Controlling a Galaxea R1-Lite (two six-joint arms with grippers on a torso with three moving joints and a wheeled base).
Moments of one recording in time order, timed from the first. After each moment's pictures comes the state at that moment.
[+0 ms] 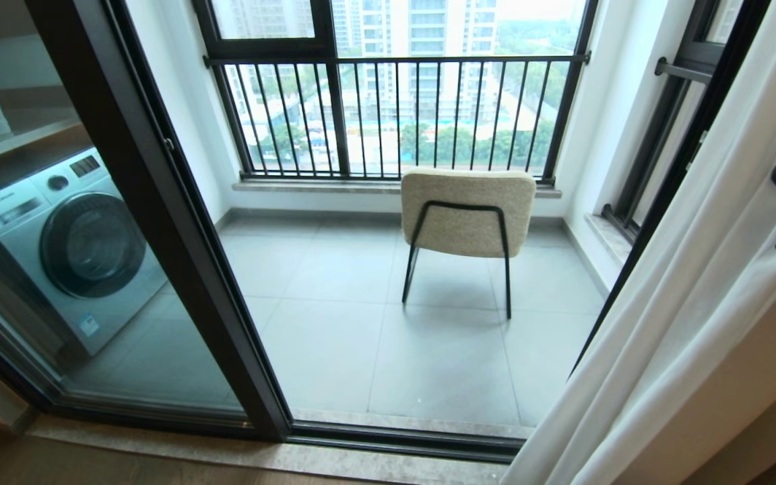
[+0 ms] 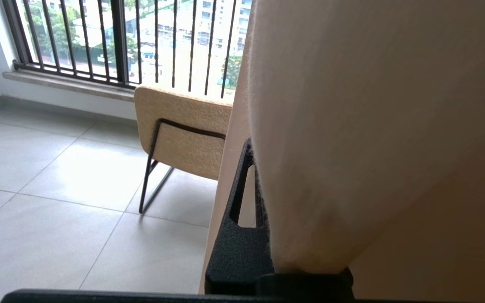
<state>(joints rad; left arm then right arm) 0.00 0.00 0.00 -0.01 -0.02 -0.02 -0.02 1.27 -0.54 -0.94 0.00 -0.17</state>
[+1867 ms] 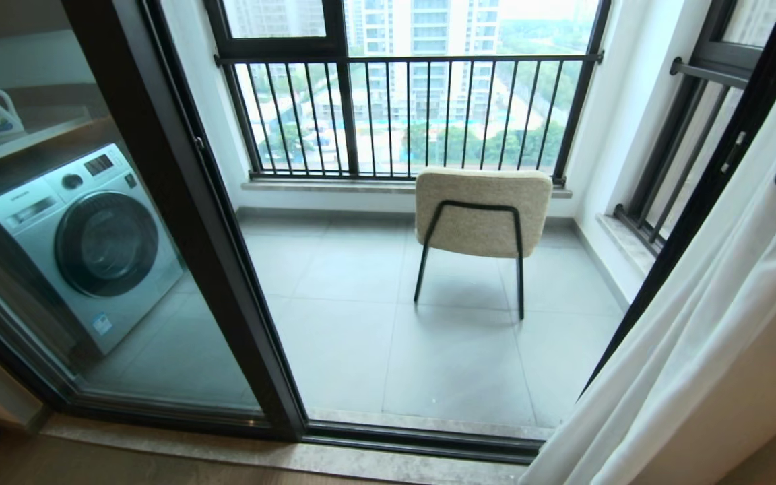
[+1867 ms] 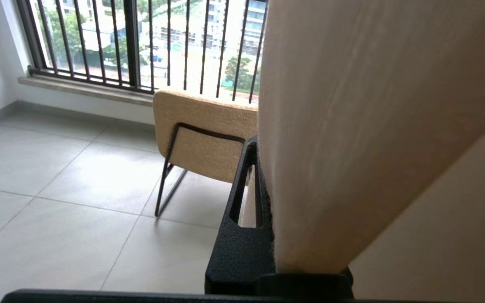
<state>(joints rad) 0.00 0.00 0.00 -0.01 -0.02 -0.02 -0.02 1.25 -0.52 -0.94 0.00 -0.15</state>
